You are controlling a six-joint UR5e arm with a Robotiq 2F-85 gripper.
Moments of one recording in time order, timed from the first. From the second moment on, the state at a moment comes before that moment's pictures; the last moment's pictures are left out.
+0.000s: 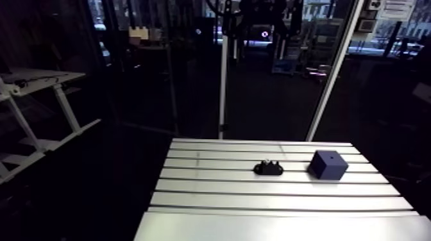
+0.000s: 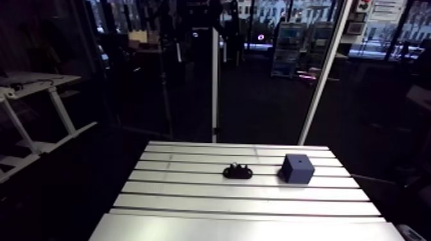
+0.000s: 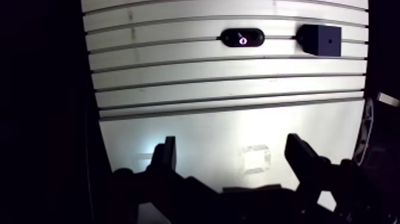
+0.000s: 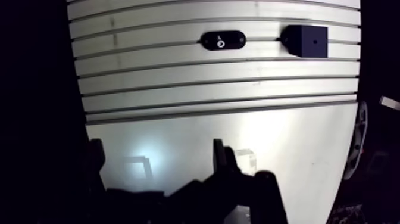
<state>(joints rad) 0.01 -1.50 1.36 -1.43 -1.60 -1.50</state>
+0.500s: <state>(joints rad) 0.01 -1.49 1.36 -1.43 -1.61 -1.50</state>
